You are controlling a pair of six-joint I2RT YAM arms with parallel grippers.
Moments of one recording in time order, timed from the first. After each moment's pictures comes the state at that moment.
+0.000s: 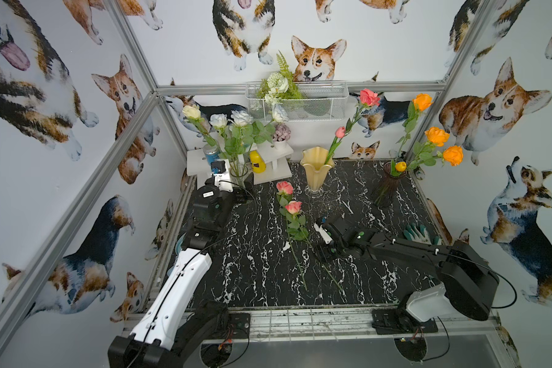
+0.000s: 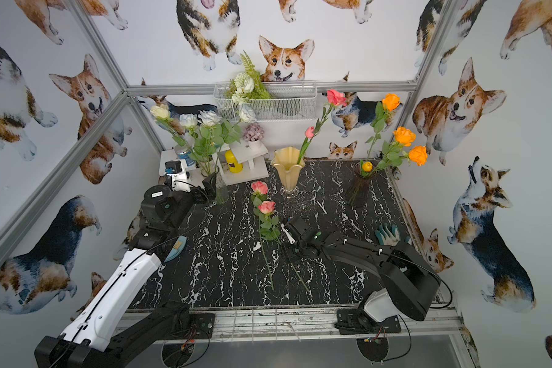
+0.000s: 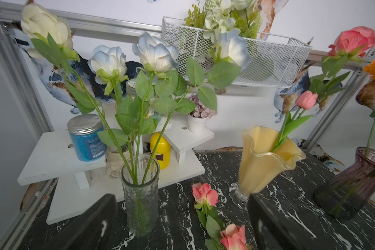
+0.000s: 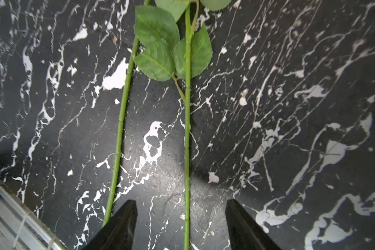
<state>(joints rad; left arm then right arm) -0.19 0.98 0.87 0.01 0.00 -0.14 0.80 1.45 0.83 -0.46 -0.05 0.39</state>
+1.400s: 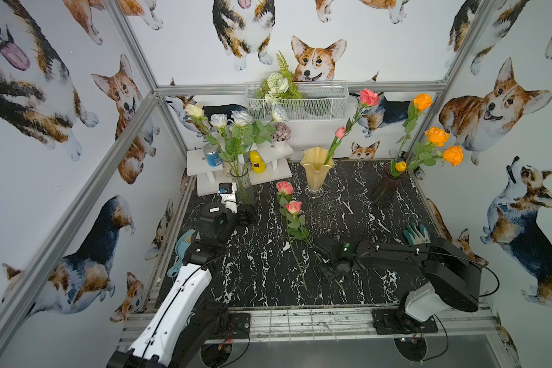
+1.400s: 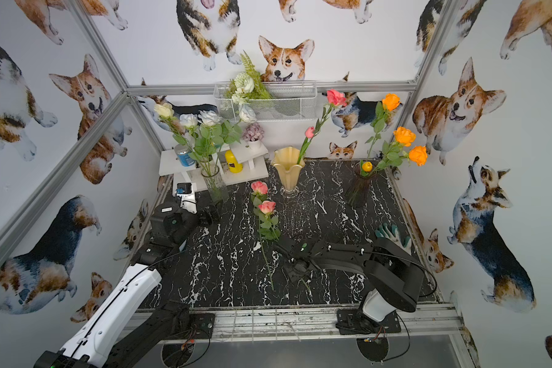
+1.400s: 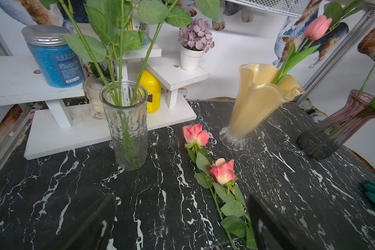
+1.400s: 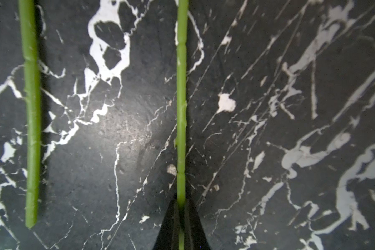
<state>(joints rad) -0.20 0.88 0.70 -0.12 0.06 -0.19 0.96 1.53 0.81 -0.63 0.07 0.47</state>
